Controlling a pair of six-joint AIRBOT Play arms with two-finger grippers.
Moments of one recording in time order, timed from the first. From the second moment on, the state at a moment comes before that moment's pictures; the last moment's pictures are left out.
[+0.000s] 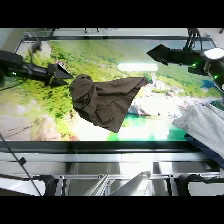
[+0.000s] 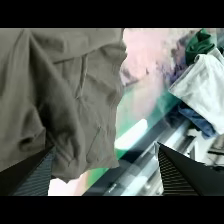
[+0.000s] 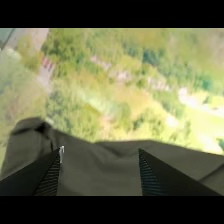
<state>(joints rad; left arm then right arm) 0.17 -1.68 1.53 -2.54 1.51 2.00 -0.03 -1.59 1.46 -0.42 0.86 0.87</state>
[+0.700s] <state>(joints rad) 0.18 -1.71 1.31 -2.43 1.57 1.91 -0.02 -1.62 1.11 -0.43 1.15 1.06</state>
